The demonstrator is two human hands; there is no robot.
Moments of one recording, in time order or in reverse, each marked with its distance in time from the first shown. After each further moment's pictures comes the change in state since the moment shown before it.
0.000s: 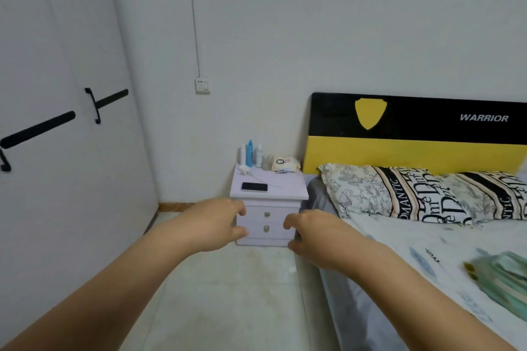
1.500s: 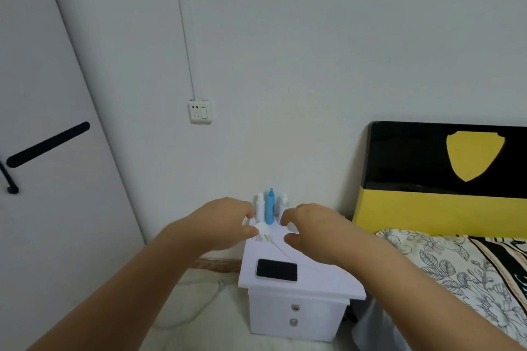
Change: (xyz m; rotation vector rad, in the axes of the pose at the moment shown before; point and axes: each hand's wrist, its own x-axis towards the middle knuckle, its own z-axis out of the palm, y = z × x) left_hand 0.485 -0.152 -0.095 -0.022 -0.061 -0.085; right_hand 0.513 0.134 -0.070 0.025 -0.055 -0.055
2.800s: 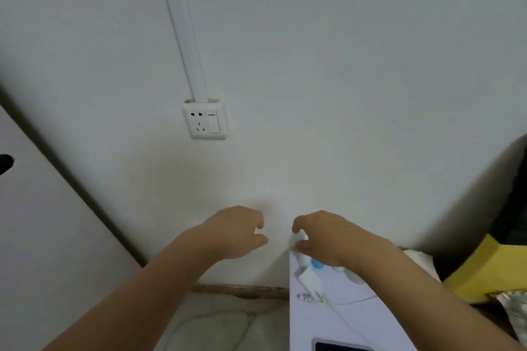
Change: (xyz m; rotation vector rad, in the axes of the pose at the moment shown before) left_hand 0.342 -0.228 -0.025 -0.012 -0.195 -0.006; right_hand 0.403 0.023 0.023 0.135 -0.256 0.091
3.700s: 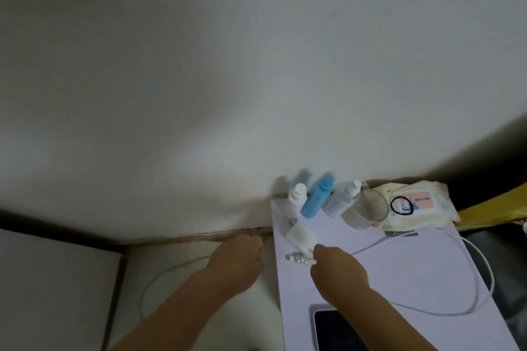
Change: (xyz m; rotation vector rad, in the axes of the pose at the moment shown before) left_hand 0.170 -0.049 0.224 -0.141 -0.244 -0.012; right_hand 0.137 0.107 0.239 0.191 -0.151 0.500
